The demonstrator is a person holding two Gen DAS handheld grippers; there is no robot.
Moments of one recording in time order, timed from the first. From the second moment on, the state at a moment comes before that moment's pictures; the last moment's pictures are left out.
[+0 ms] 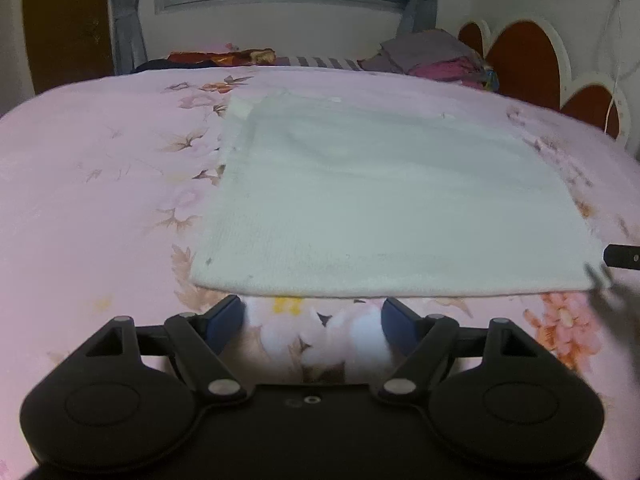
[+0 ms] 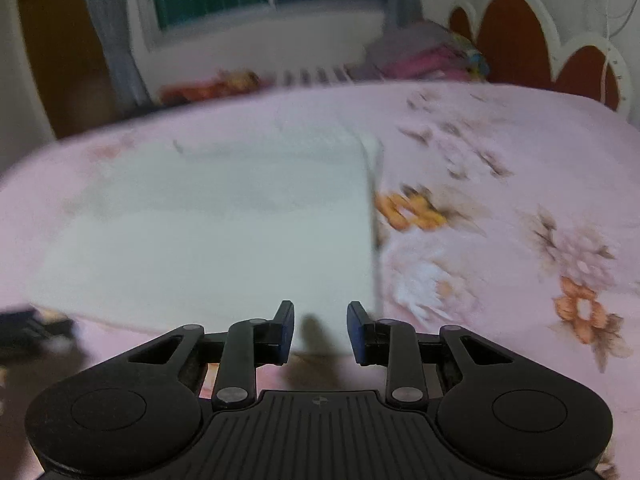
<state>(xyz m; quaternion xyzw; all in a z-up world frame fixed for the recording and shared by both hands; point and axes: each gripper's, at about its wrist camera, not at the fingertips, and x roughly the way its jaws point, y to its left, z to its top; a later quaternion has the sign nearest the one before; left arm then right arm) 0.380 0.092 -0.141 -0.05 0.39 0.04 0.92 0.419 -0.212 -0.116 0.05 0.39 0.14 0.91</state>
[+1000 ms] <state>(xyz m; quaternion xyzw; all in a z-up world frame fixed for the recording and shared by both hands) 0.377 0.177 -0.182 -0.50 0.27 0.06 0.82 0.457 -0.150 -0.097 0.08 0.37 0.23 0.90</state>
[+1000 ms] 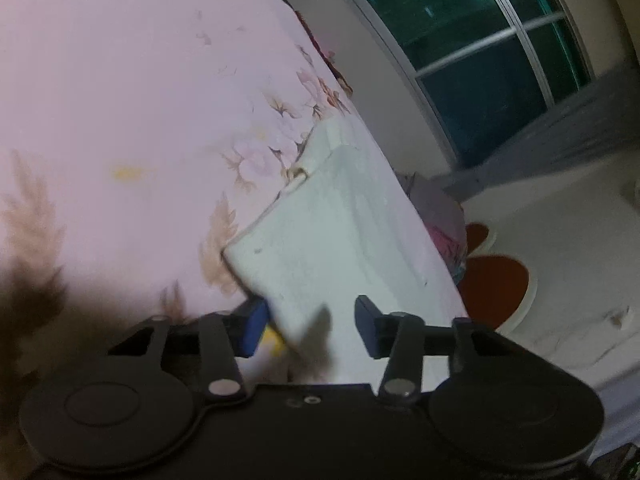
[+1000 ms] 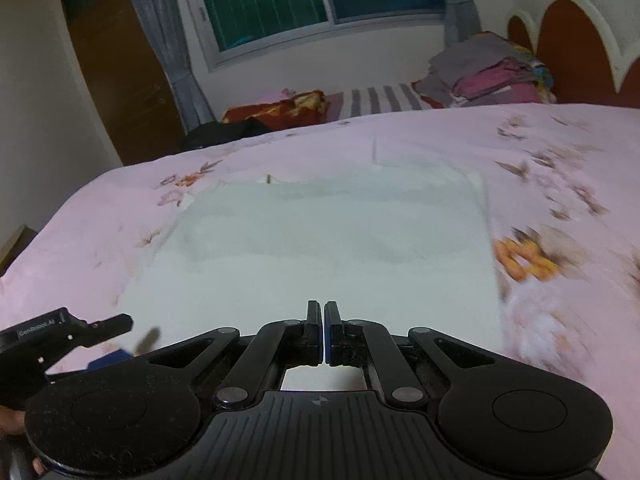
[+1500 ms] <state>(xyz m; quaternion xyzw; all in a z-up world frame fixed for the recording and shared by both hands) 0.437 0.185 -0.206 -0.54 0.23 0.06 0.81 0.545 -0.089 -0.126 0.05 0.41 0.23 0.88</state>
